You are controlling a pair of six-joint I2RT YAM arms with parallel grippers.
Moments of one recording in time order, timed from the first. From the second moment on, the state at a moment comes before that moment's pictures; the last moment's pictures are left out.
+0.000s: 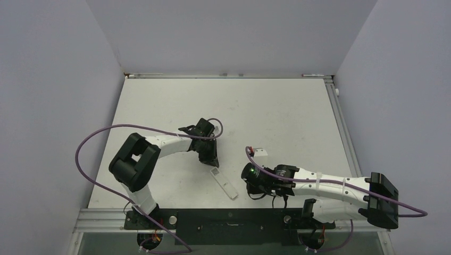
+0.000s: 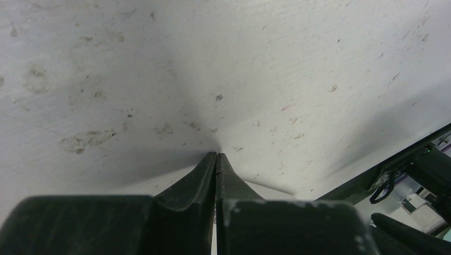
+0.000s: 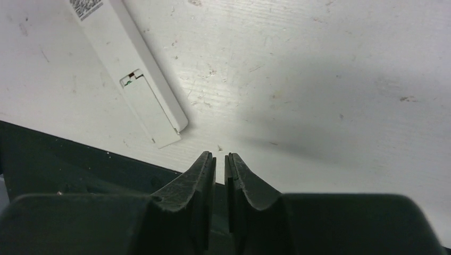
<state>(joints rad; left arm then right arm) -0.63 1.76 0.98 -0.42 0.31 -0.63 1.21 1.14 0.72 -0.70 0.30 1.01</state>
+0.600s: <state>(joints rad) -0.63 1.56 0.75 -0.40 0.30 -0.70 1.14 1.16 0.73 -0.71 0.30 1.01</state>
